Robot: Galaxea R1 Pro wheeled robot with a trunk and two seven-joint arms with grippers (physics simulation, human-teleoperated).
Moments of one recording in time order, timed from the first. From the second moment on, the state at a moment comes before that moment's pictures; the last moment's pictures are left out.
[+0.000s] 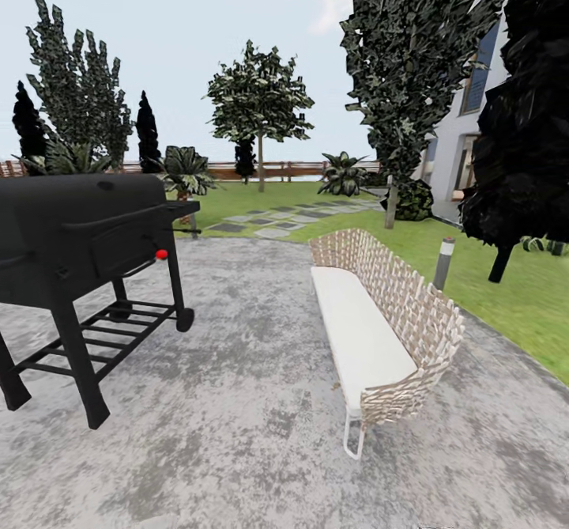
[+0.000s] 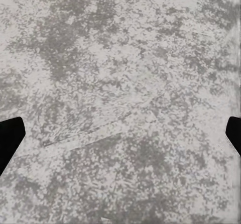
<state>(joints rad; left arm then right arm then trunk) -0.30 0.03 0.21 -0.24 0.00 -0.18 0.02 -0.34 -0.13 0.01 -0.04 0.00 -0.16 -0.20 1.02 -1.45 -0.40</state>
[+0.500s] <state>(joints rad) -0.30 0.03 0.21 -0.24 0.00 -0.18 0.02 -0.34 -0.12 0.00 -0.03 0.00 -0.16 -0.20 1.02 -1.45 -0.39</state>
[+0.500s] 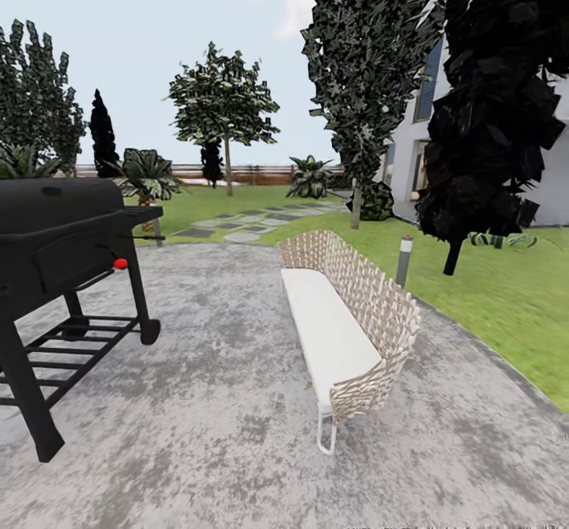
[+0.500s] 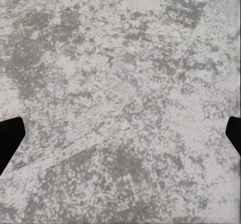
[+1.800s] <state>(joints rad) -0.30 0.03 0.21 -0.24 0.00 -0.18 0.02 -0.34 -0.12 0.00 -0.03 0.00 -0.16 -0.20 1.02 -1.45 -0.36</state>
